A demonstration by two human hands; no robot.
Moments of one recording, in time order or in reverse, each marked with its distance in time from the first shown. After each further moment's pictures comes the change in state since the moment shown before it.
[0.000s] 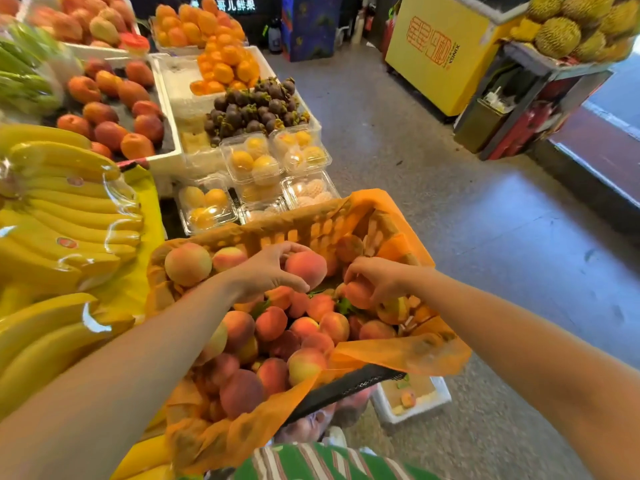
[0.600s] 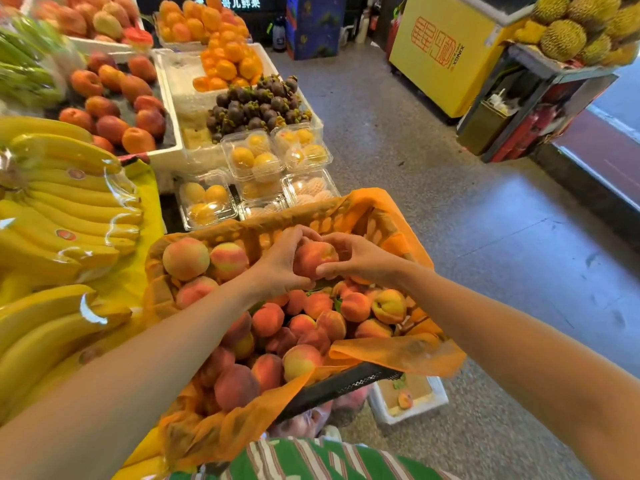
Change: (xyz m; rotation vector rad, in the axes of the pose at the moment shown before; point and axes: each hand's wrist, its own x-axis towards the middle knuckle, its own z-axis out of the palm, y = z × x) left_hand 0.013 -0.006 0.018 0.299 0.142 0.371; right_hand -0.010 -0.050 -0.025 1.069 0.146 -0.046
